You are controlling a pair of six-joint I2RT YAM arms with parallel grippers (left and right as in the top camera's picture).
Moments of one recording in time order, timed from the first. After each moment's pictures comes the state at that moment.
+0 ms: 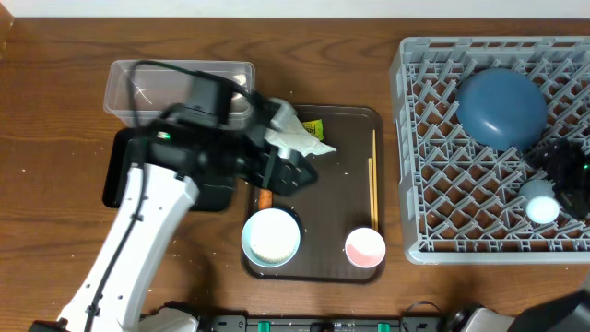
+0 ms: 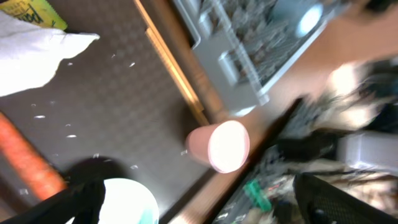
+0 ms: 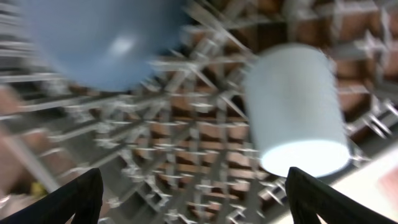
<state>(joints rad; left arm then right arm) -0.36 1.40 1.36 -1.10 0.67 0.01 -0.61 1.43 1.27 -1.07 -0.27 0.33</state>
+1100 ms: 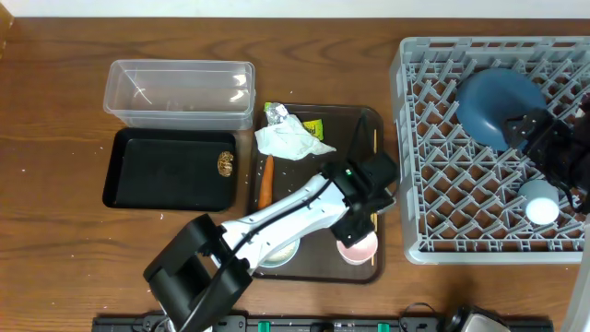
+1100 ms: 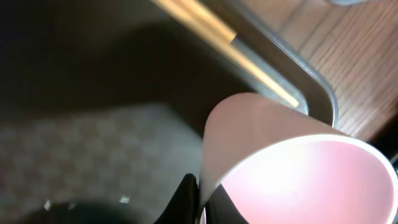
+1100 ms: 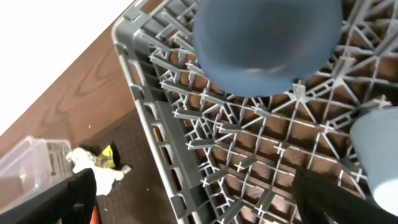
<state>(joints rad) -0.92 1.84 1.37 -1.01 0.17 0.04 -0.42 1.24 1.30 -0.99 -0.39 0.30</state>
